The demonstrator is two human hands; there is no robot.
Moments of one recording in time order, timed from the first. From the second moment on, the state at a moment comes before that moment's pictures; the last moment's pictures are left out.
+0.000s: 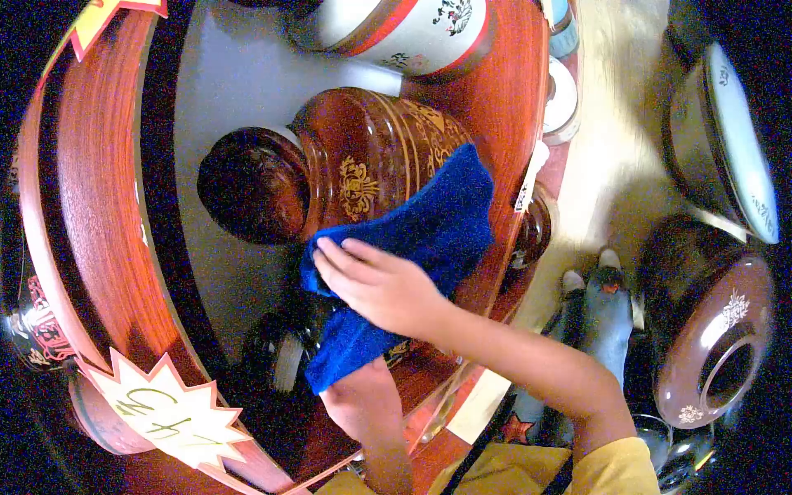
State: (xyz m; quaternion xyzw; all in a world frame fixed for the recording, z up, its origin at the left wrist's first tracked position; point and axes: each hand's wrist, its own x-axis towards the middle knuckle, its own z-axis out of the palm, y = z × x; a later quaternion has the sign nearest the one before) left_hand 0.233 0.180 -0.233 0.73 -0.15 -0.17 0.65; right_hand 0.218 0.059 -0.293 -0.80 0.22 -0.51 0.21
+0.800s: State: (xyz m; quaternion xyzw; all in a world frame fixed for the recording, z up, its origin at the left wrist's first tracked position) left_hand 0.292 0.105 -0.180 0.50 -0.22 -0.15 0.83; right_hand 0.174 0.097 -0.347 -0.53 0.48 -0.44 0.54
